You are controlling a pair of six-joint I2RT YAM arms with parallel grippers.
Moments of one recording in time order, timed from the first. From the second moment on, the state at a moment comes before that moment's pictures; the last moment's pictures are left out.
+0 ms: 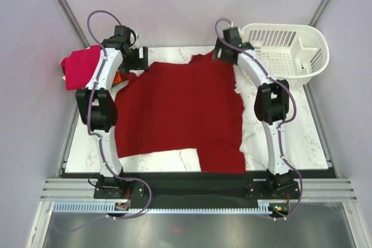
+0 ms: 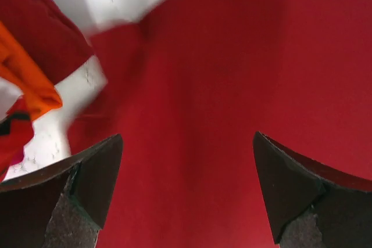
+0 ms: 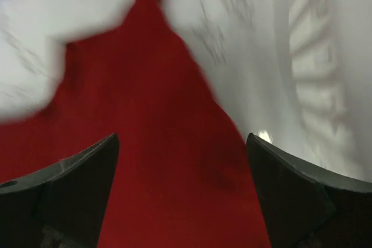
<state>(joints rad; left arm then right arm) -0.08 2.12 2.07 -0.94 0.08 -0.08 0.27 2.42 2.46 -0.71 0.23 0.46</state>
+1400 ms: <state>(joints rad) -0.17 0.98 0.97 -0.68 0.19 -0.20 0.46 1.77 1.02 -0.14 -0.12 0.59</state>
